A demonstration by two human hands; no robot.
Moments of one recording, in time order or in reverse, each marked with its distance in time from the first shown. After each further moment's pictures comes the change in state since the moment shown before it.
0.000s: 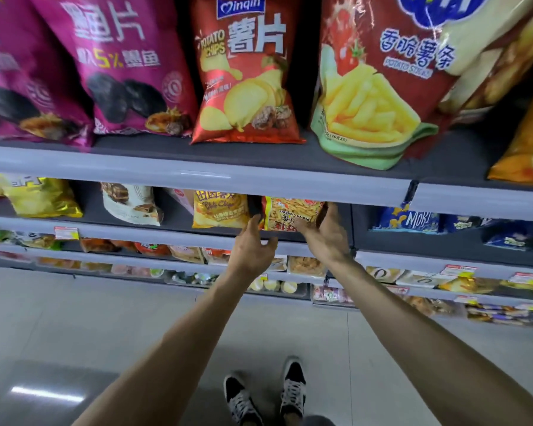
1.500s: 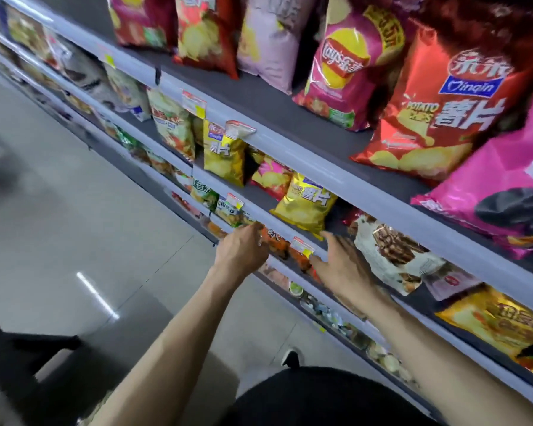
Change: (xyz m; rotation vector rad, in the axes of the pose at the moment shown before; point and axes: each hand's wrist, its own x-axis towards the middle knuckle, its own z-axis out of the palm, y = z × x) left_hand -0.042 -0.360 -0.449 0.180 0.298 -0.316; right_hand -0.111 -0.301 0.431 -0.734 -0.440 -0.603
